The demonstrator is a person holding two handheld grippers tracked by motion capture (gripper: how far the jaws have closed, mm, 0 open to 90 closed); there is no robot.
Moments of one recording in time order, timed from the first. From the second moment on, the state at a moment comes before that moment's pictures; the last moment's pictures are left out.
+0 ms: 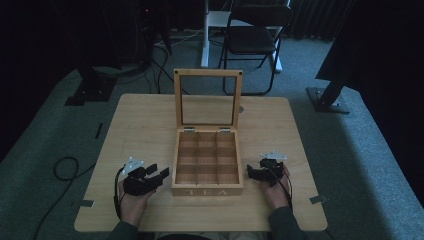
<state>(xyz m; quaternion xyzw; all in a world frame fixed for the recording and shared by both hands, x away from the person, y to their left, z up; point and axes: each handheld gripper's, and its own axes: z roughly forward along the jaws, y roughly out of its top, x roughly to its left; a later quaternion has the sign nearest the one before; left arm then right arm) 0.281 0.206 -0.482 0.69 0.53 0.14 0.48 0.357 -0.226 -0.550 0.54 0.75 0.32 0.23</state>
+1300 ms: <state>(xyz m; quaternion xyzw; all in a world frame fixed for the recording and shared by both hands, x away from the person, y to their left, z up) 0.341 0.208 -0.425 0.69 0.49 0.22 0.48 0.357 -0.226 -0.550 0.54 0.74 0.32 0.23</state>
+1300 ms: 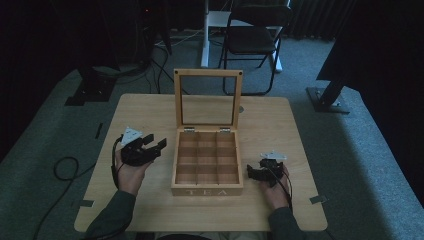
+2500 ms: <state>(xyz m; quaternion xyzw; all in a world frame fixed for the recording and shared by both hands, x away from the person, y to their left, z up) 0.422 0.190 -0.404 0.71 0.46 0.25 0.47 0.357 -0.225 -0.550 0.54 0.74 0.32 0.23</state>
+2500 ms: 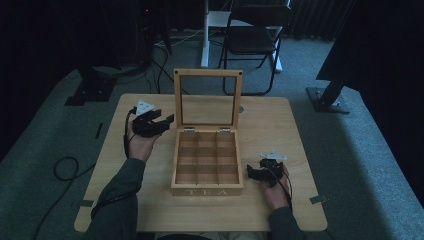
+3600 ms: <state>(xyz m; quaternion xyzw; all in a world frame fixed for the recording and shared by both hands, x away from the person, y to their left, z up) 0.472 0.165 -0.417 0.72 0.47 0.23 0.46 0.357 -0.225 -0.550 0.54 0.74 0.32 0.23</state>
